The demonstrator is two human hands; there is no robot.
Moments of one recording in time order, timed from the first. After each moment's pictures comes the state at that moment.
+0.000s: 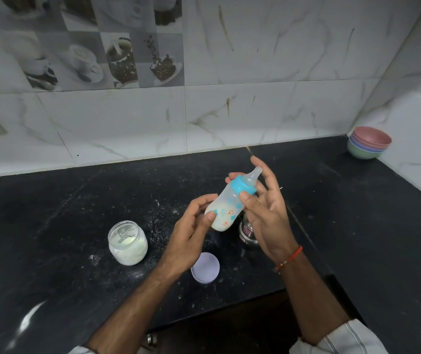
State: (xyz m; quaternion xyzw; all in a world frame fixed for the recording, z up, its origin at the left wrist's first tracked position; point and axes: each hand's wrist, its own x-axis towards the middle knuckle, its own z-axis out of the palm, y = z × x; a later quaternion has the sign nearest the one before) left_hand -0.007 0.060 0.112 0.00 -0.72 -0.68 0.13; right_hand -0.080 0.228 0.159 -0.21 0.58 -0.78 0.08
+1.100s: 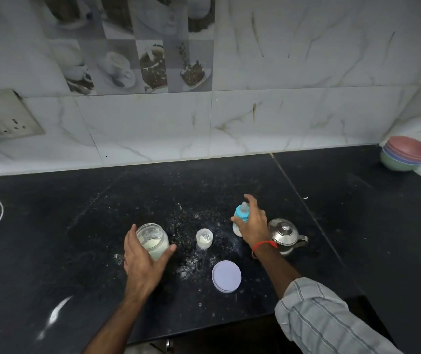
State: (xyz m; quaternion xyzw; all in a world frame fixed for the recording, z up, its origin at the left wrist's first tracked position) left_hand 0.039 -0.051 0.015 0.36 -0.81 -0.42 0.18; right_hand -0.153 0.160 0.036 -0.09 0.90 -0.43 0.07
